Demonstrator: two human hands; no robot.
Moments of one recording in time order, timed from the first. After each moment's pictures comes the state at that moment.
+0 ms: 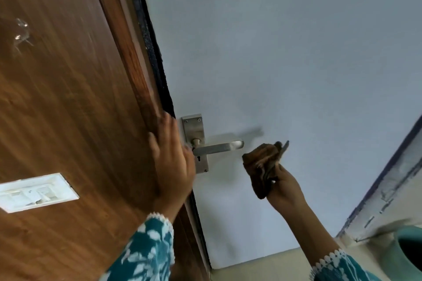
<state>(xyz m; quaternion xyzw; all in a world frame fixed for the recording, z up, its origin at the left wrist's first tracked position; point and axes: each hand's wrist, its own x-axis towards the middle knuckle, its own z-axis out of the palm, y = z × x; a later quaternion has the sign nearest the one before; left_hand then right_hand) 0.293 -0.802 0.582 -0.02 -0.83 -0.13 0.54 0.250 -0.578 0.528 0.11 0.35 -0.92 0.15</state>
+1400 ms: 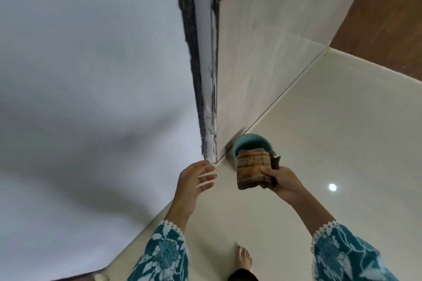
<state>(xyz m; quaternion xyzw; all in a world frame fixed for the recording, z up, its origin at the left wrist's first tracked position) 0.209 -0.263 0.446 0.13 -0.62 -0.71 -0.29 0.280 -0.033 0.417 0.40 0.49 -0.77 0.05</state>
